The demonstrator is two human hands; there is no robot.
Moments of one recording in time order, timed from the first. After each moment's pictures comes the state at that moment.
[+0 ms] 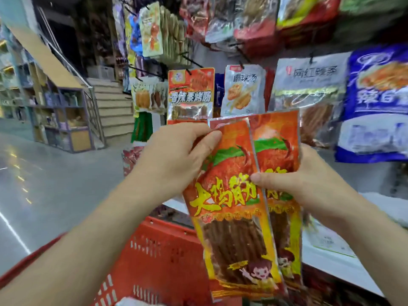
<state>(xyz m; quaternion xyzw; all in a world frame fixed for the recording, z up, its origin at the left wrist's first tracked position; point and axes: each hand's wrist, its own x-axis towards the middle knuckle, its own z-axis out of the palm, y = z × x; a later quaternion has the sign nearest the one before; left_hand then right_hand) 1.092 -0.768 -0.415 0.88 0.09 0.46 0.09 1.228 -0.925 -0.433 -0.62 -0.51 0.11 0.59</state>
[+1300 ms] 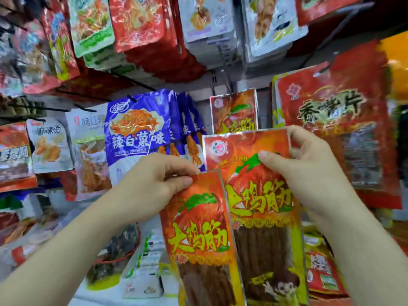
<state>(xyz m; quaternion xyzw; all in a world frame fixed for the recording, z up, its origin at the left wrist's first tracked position) 1.371 -1.037 -0.381 0.93 -0.06 0.26 0.26 1.489 -1.234 -0.415 -0.57 -0.36 -0.13 0.73</state>
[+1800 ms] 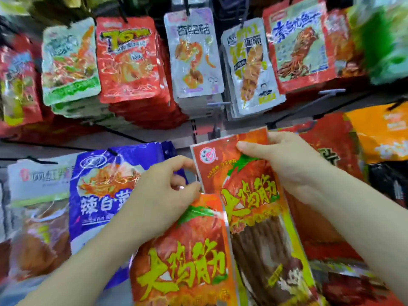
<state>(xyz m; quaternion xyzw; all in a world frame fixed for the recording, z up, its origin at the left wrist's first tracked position) 1.435 -1.014 -0.333 0.87 -0.15 0.38 0.28 1.553 -1.212 -0.313 -0.70 -0.28 -0.15 0.64</state>
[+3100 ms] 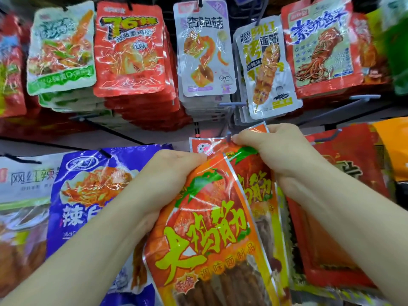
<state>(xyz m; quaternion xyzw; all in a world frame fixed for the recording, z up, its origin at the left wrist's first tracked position) 1.460 -1.022 -0.300 0.79 -0.05 0.25 0.56 1.528 -1.178 -0.286 -0.62 -0.22 -0.17 0.73</state>
